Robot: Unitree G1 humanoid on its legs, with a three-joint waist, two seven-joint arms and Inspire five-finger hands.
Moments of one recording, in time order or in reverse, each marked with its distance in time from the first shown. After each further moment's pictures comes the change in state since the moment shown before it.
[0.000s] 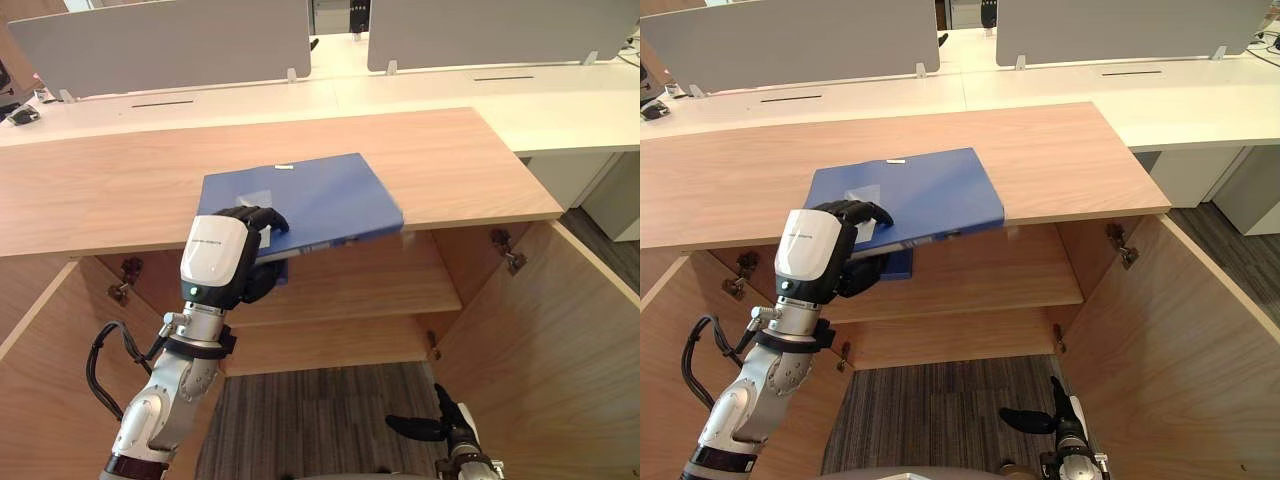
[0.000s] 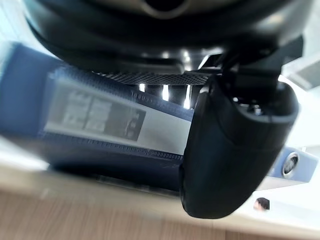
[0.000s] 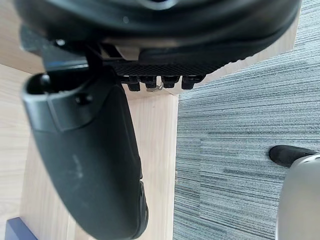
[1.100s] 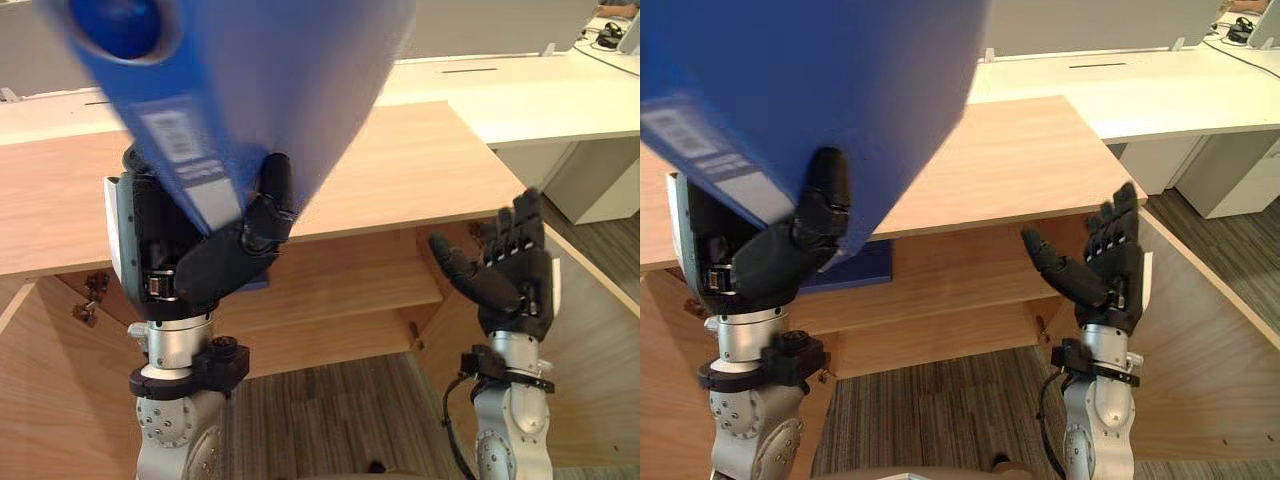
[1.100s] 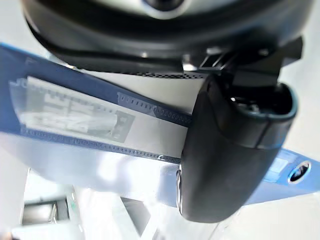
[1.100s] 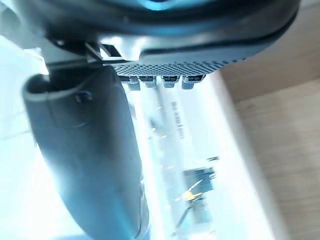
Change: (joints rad) left arm 0.148 -0.229 -0.082 -0.476 -1.344 -0.133 -0.330; right arm -0.008 0.079 -0.073 -1.198 0.422 -0.122 0.035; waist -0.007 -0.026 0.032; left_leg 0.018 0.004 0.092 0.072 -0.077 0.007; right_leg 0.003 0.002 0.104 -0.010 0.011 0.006
